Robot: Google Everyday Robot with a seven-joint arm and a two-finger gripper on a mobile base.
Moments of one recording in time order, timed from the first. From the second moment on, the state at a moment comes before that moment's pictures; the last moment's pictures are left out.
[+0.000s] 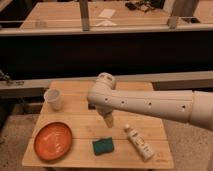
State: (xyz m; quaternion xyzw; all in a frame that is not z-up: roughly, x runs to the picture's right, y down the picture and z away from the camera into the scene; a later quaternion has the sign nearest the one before) arm 0.006 0.131 0.735 -0.25 -0.03 -0.19 0.95
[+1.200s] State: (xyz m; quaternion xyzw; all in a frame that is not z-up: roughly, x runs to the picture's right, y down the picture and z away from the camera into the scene) arm -0.039 0.150 0.758 -0.25 -0.05 -0.22 0.94
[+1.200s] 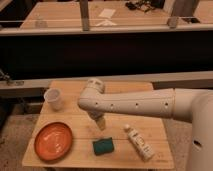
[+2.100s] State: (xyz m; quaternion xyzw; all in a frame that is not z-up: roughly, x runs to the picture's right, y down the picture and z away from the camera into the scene) arm -0.054 0.156 0.772 -0.26 -0.06 -0.24 0.93
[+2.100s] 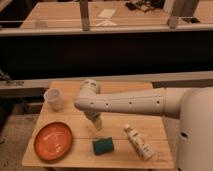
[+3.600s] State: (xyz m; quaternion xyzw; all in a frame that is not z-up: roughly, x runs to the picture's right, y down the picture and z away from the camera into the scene) arm -0.080 0.166 0.784 -0.28 -0.09 -0.28 0.91
